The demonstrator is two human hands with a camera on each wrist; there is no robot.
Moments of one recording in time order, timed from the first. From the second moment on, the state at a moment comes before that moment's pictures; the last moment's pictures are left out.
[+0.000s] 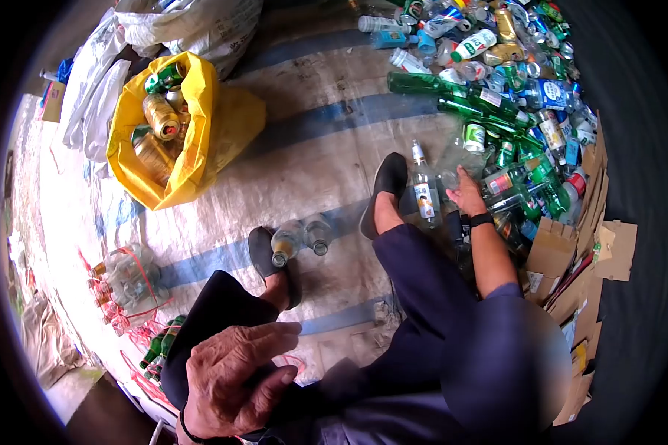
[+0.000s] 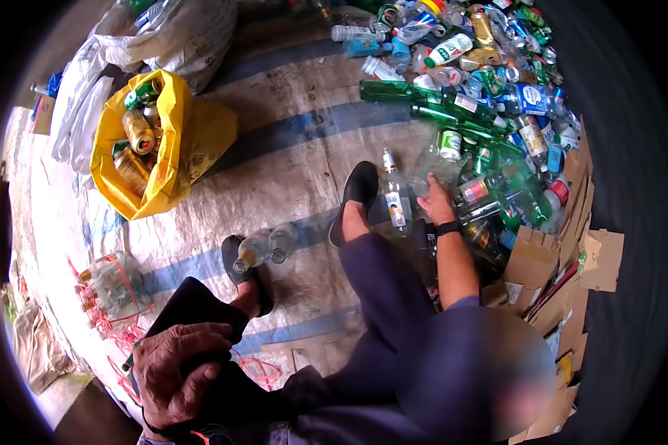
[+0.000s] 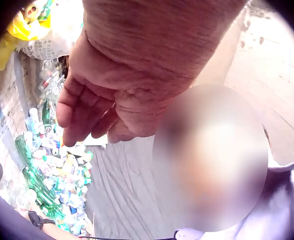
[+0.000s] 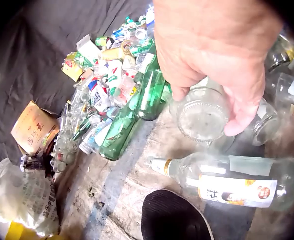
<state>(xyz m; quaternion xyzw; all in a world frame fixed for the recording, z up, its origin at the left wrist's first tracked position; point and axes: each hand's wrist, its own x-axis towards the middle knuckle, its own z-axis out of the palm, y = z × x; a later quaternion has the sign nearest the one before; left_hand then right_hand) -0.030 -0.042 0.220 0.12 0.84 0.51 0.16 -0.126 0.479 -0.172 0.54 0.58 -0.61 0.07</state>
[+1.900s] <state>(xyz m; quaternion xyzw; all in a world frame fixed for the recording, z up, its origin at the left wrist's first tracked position) -0.002 -0.001 0.183 0.09 0.67 0.70 0.23 -0.058 0.195 0.252 -0.18 0.76 -0.62 0.08</state>
